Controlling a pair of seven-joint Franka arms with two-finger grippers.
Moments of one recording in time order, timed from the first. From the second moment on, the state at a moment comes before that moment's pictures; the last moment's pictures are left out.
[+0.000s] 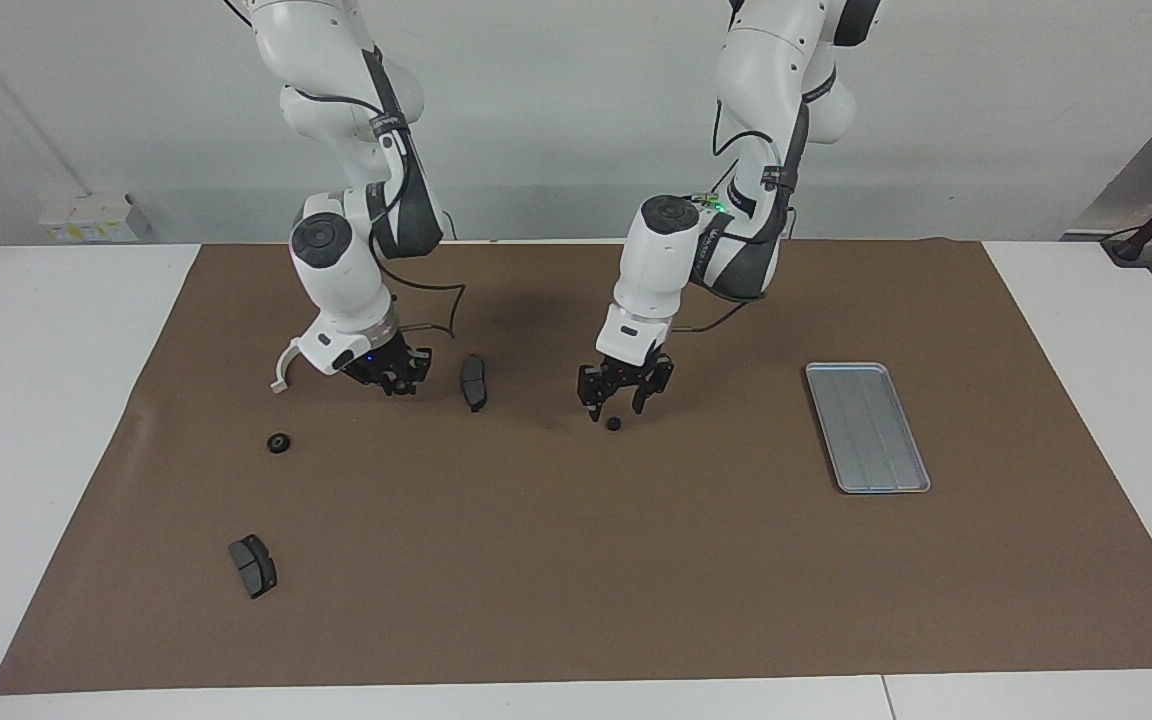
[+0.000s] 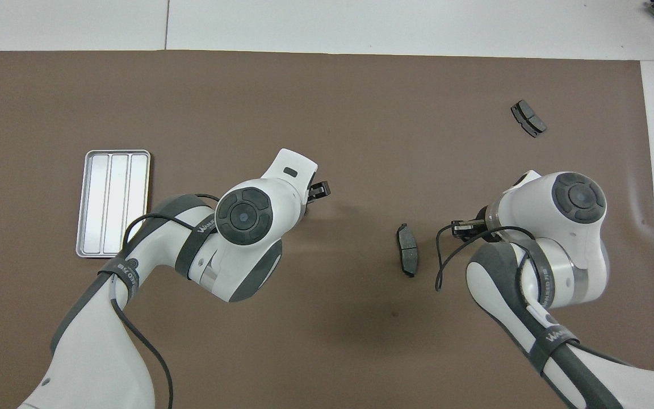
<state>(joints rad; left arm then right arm) -0.53 0.31 -0.07 -1.95 0.04 2.56 -0.89 0.15 0.09 0.00 -2.27 0.06 2.32 0.08</state>
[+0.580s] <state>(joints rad) -0.20 0.30 -0.07 -1.64 -0.12 2.20 -0.67 0.13 0.05 0.01 -2.32 0.07 2.34 0.01</state>
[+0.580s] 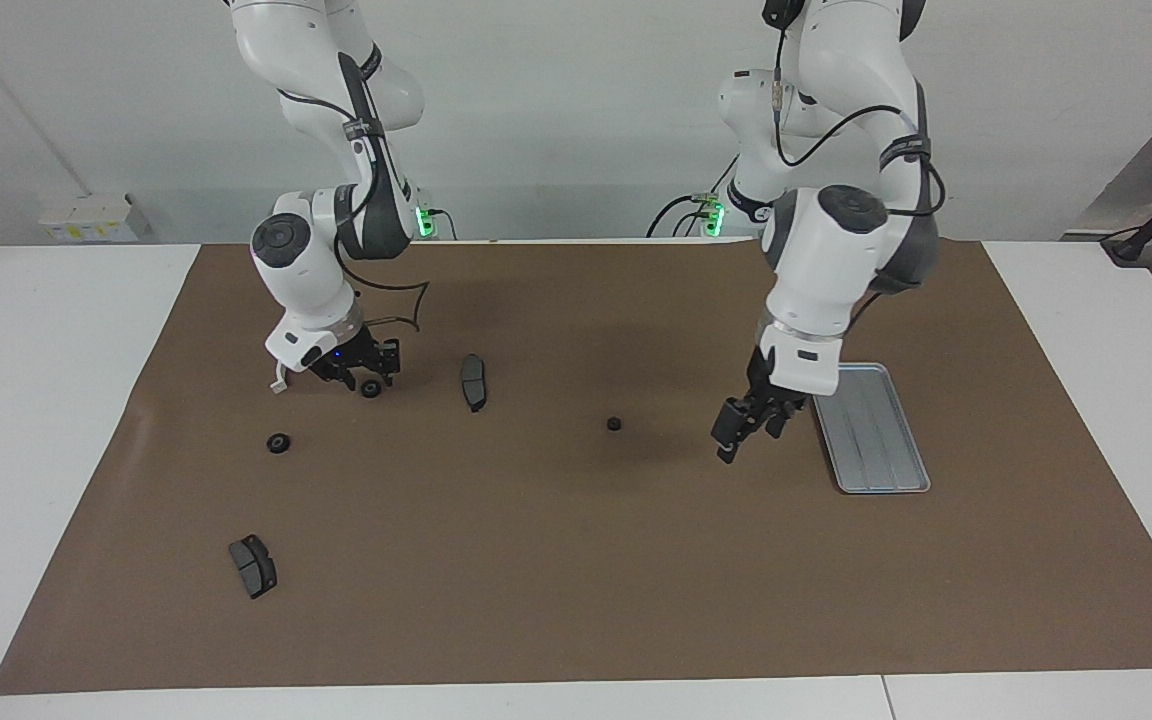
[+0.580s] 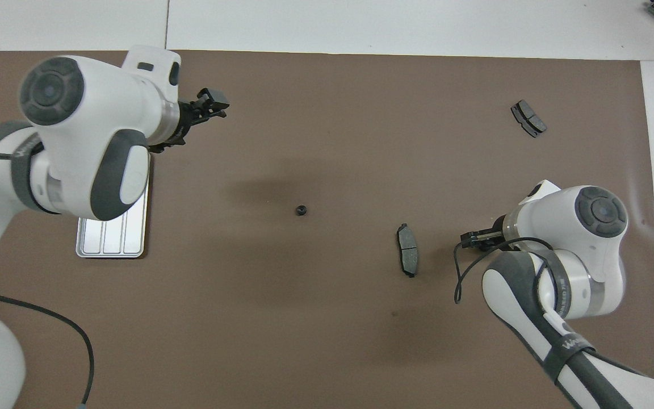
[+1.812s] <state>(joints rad) 0.04 0.05 -0.08 -1.60 0.06 1.69 -0.05 0.60 0.53 0.02 -1.59 -0.04 2.22 0.78</state>
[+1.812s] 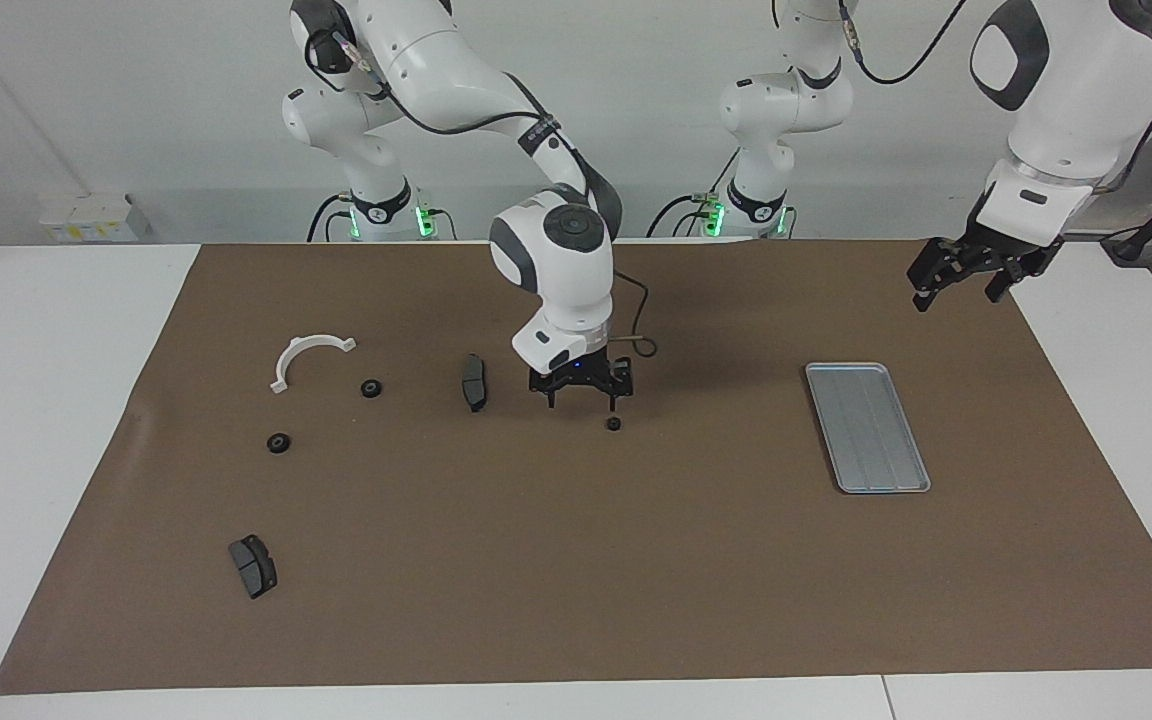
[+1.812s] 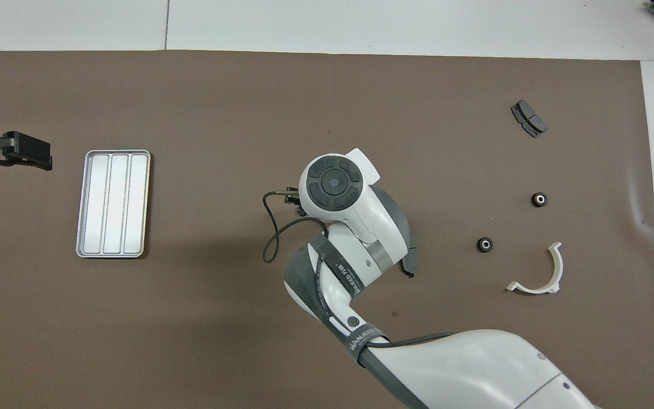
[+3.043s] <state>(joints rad) 0.02 0.00 -0.08 -1.75 0.05 1.81 -0.04 0.65 0.65 0.01 -1.51 -0.05 2.24 0.83</state>
